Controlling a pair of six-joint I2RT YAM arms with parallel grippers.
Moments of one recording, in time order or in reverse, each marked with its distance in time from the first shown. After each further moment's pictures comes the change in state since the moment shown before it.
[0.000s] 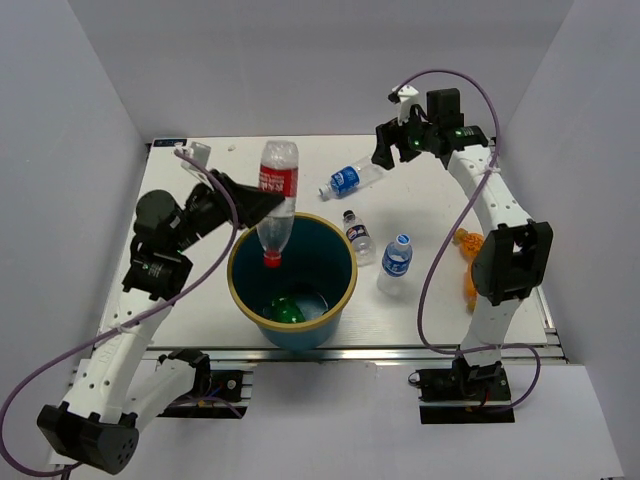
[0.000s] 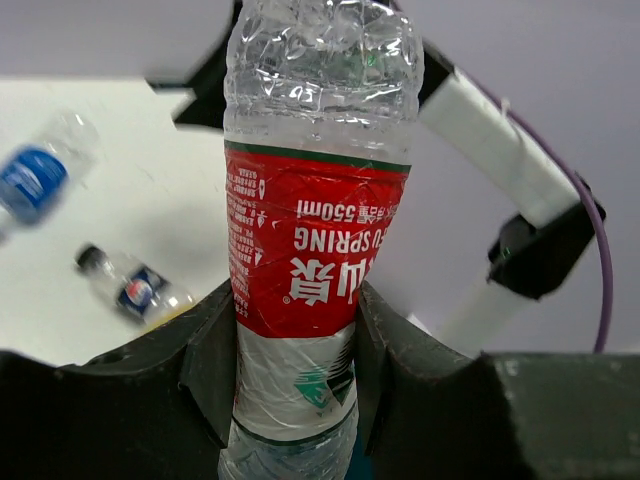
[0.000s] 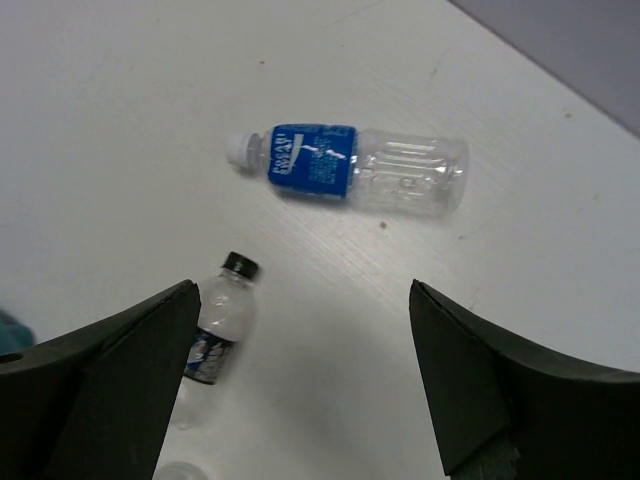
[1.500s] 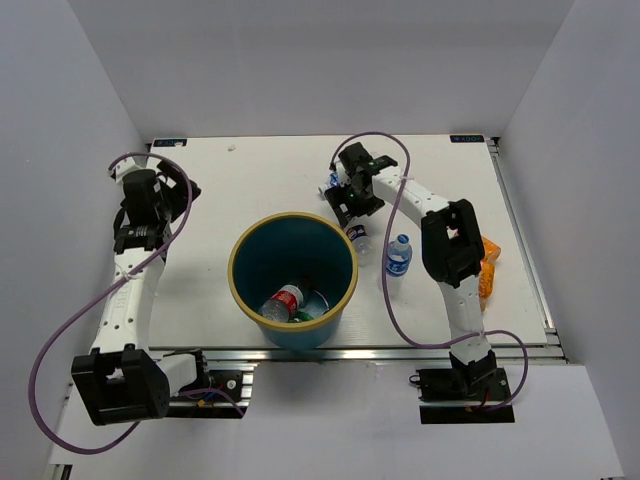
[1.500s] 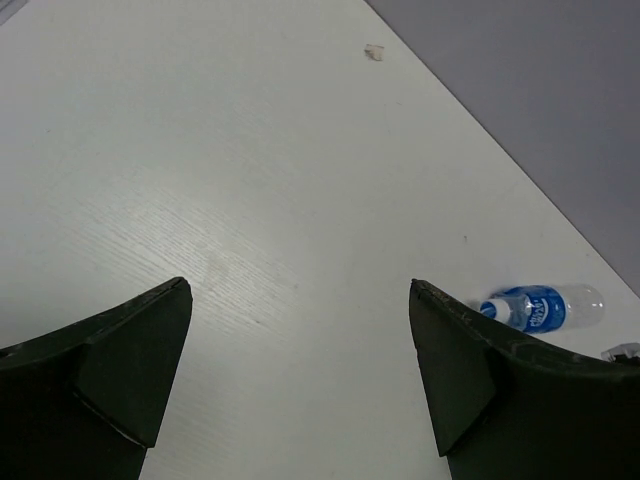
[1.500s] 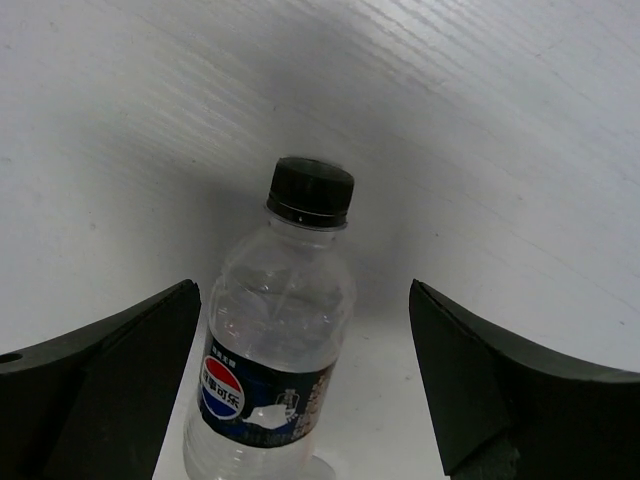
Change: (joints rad) left arm 0.383 0.246 0.026 -0.364 -0.702 0.074; right arm 0.297 0.317 0.016 -0.231 0.458 0.197
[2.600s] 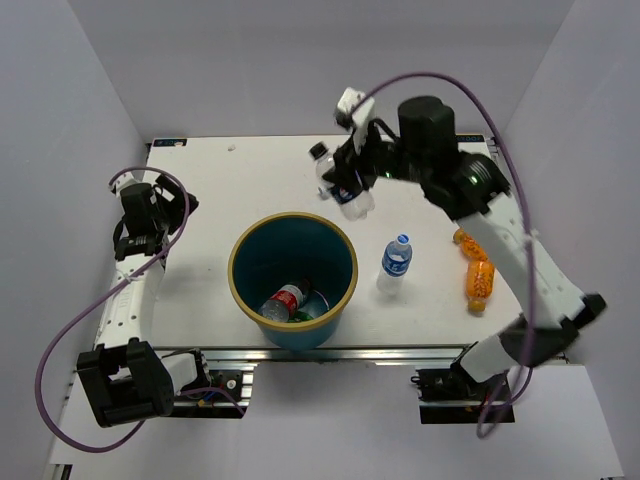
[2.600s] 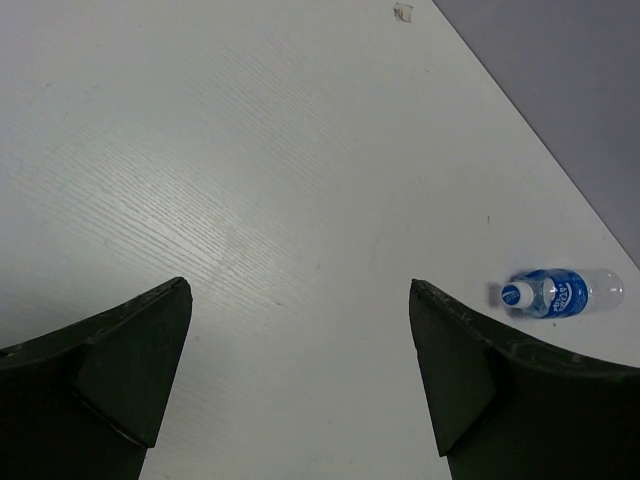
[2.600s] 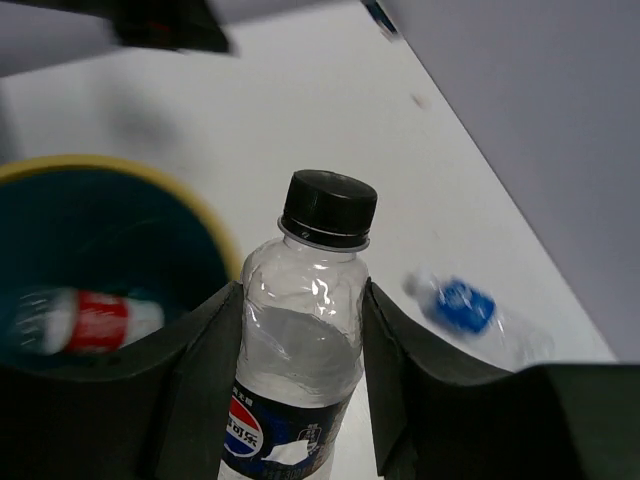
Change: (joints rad) left arm 0.091 -0.003 -0.130 0.065 0.085 -0.008; right arm 0.165 -0.656 0.089 0.061 -0.283 -0.244
